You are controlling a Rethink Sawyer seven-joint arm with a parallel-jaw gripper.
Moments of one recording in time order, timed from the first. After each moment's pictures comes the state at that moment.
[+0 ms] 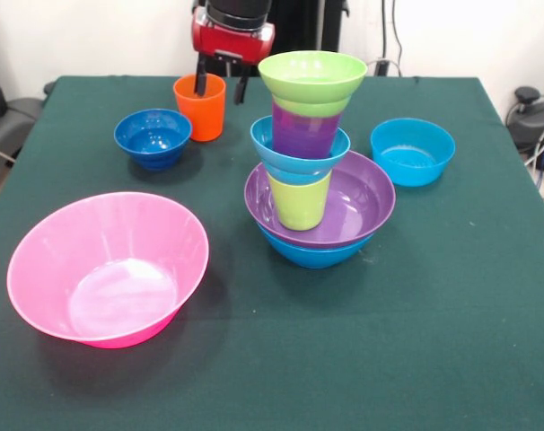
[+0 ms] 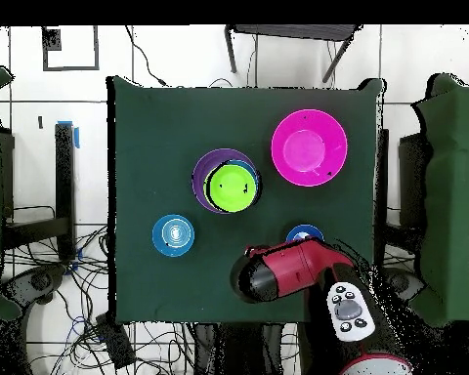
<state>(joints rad) -0.43 -0.71 0.12 1.92 -0.78 0.39 2.20</state>
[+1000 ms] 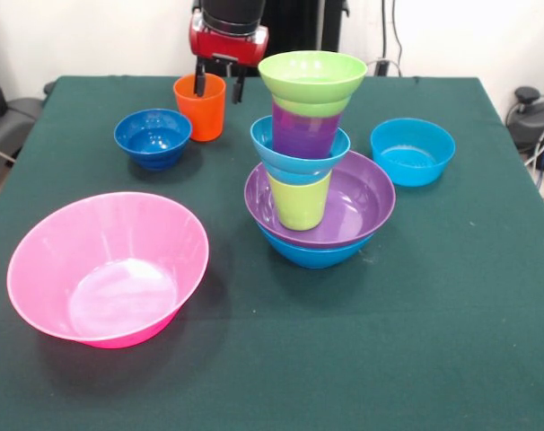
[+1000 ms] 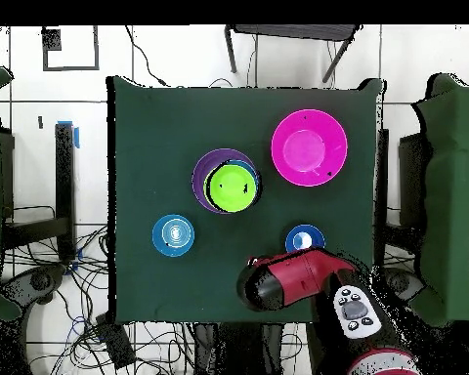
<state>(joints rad) -0.47 -0.66 0.11 1.95 -0.81 0.36 2.20</state>
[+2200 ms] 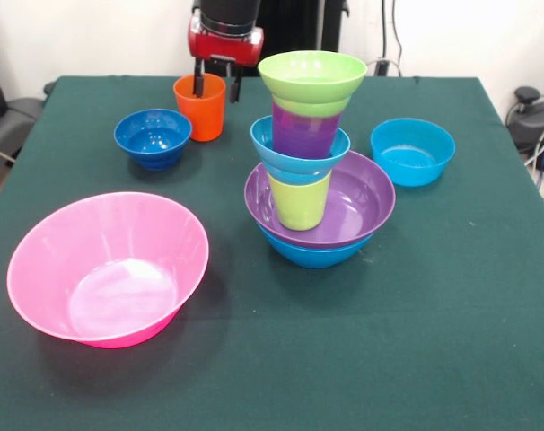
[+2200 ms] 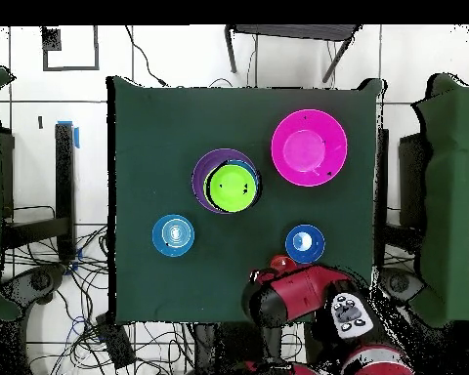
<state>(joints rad) -0.43 -0.59 0.01 1.97 -0.85 0.19 2.20</state>
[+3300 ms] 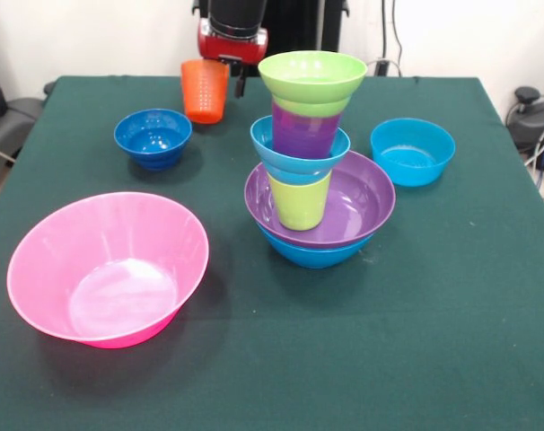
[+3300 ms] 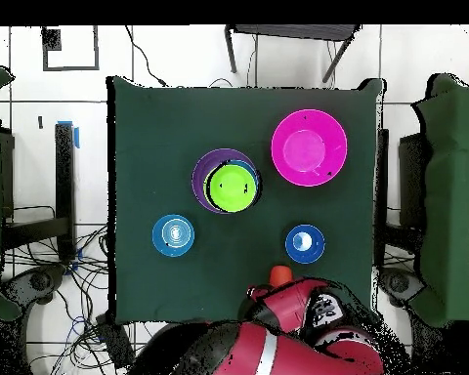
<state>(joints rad) -0.32 -0.47 -0.14 1.97 -0.85 0.07 2.20</state>
